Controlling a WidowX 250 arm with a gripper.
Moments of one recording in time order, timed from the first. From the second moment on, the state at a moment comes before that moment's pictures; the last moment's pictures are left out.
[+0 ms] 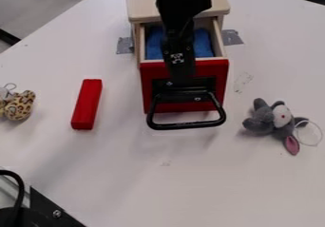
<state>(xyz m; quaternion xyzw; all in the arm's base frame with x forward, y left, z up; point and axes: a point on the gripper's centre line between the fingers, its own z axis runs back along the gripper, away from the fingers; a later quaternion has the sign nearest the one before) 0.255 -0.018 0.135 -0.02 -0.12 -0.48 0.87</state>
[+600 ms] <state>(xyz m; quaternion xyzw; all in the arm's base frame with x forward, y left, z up) 0.230 -0.039 0.112 -0.05 -0.08 -0.52 0.85</state>
